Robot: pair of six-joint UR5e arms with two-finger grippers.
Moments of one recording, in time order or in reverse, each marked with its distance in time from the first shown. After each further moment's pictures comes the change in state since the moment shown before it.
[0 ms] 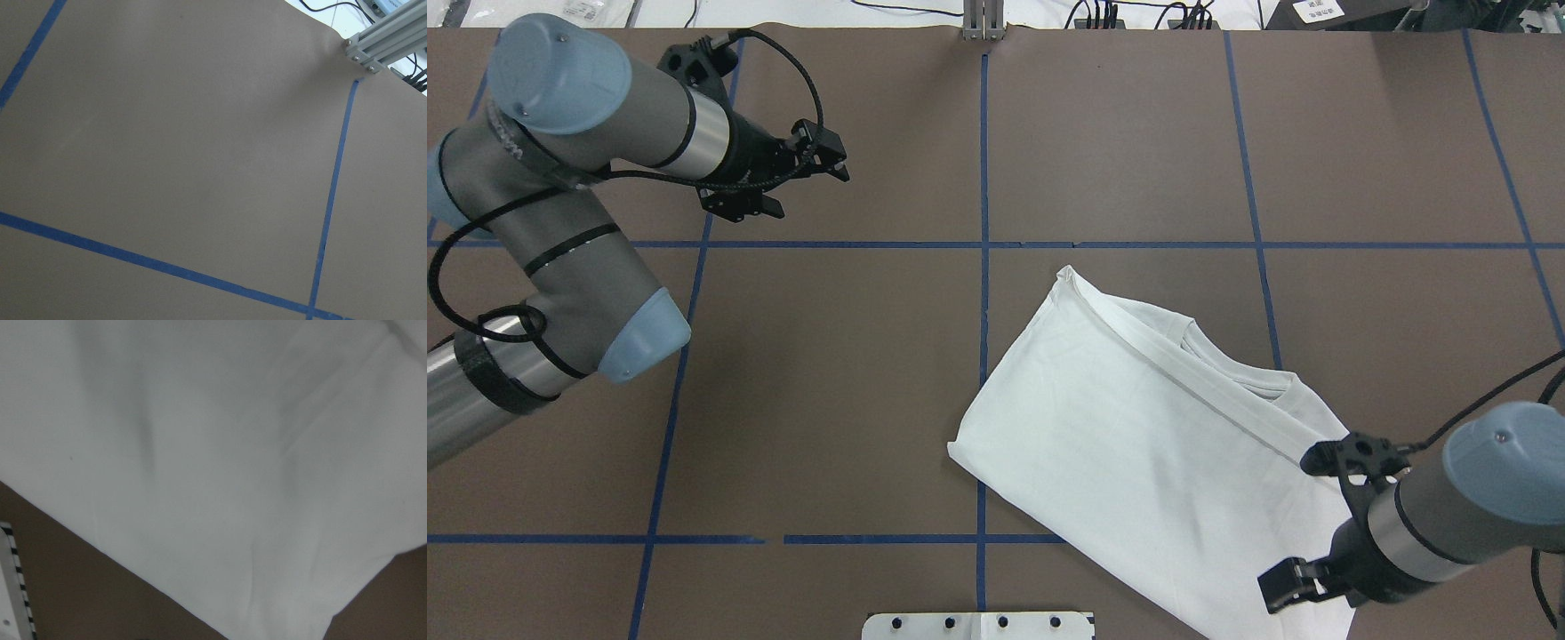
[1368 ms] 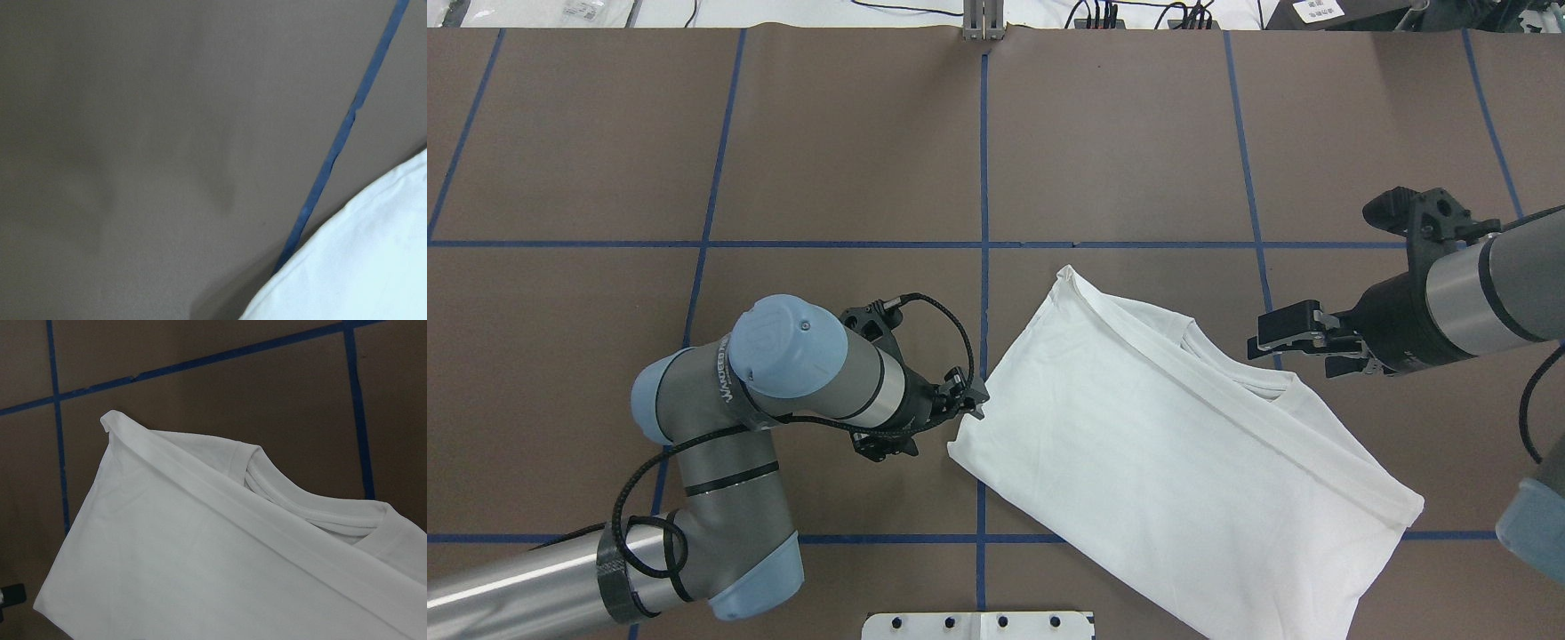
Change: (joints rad) left arm 0.410 -0.039 0.012 -0.005 0.067 -0.295; right arm 0.387 0.192 -0.018 -0.002 -0.002 -0.002
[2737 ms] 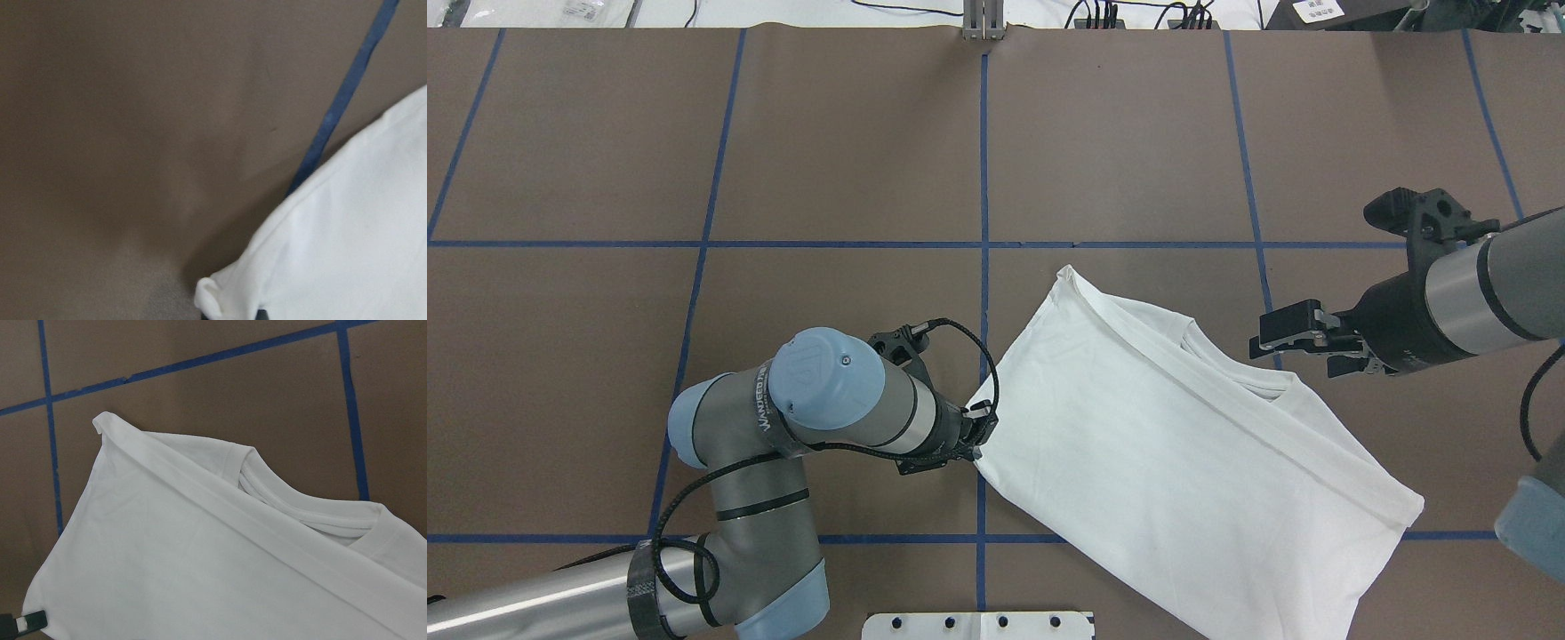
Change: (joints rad) left arm 0.030 -0.036 0.026 0.001 0.036 -0.024; right arm 0.002 -0.002 -0.008 0.000 0.000 0.000
